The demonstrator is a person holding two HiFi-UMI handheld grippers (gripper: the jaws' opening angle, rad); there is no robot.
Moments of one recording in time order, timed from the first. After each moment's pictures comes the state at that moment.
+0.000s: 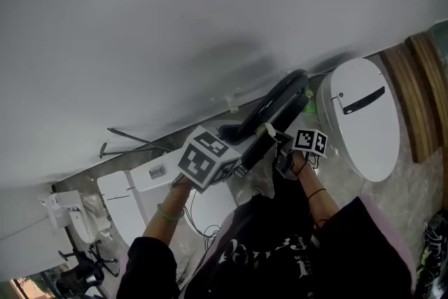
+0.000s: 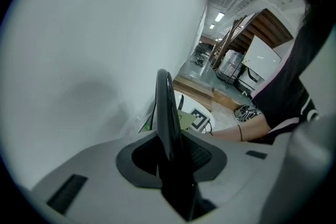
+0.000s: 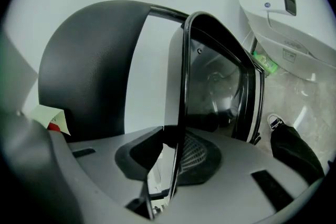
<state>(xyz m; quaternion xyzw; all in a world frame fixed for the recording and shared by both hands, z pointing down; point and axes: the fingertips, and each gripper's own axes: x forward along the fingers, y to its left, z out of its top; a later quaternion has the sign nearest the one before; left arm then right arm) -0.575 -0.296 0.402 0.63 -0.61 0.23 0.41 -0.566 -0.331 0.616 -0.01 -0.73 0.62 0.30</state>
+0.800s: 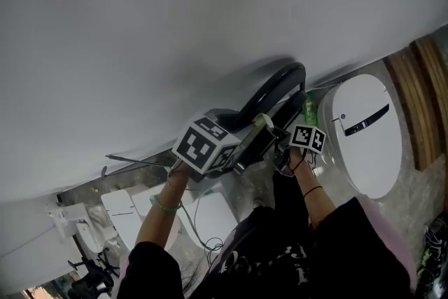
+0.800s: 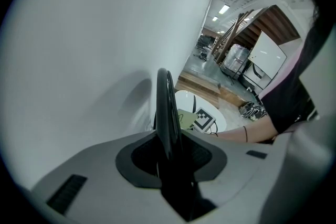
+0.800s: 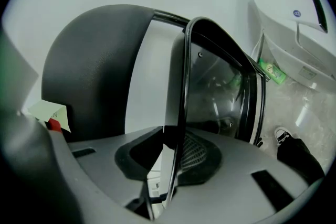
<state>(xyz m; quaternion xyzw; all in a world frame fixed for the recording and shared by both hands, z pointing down) -0.702 -0.394 0.425 0.63 -0.59 0.27 0.43 -0.679 -0.420 0.640 0.02 -0.72 0.64 0.28</state>
